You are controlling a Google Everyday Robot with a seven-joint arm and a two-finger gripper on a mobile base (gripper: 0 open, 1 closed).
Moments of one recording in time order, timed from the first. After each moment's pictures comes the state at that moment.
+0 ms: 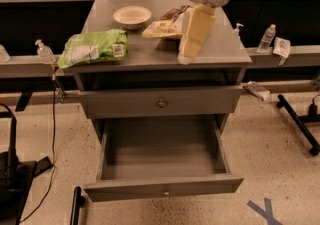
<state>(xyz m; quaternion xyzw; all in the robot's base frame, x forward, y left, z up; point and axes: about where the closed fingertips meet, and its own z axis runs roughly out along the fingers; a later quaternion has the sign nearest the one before) 0.563 -0.055 1.009 -0.71 0.65 0.02 0.26</state>
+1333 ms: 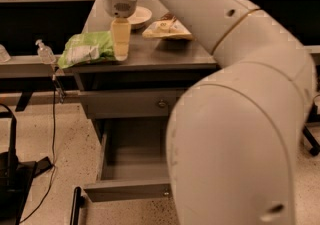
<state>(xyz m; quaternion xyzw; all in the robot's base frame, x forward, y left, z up) 0.696 0.103 0.925 -0.77 0.61 -0.05 0.18</state>
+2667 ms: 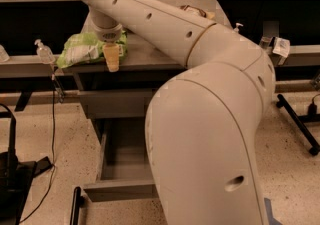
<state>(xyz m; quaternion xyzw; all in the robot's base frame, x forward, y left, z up) 0.756 0.149 0.840 -0.78 0.59 -0.12 0.19</state>
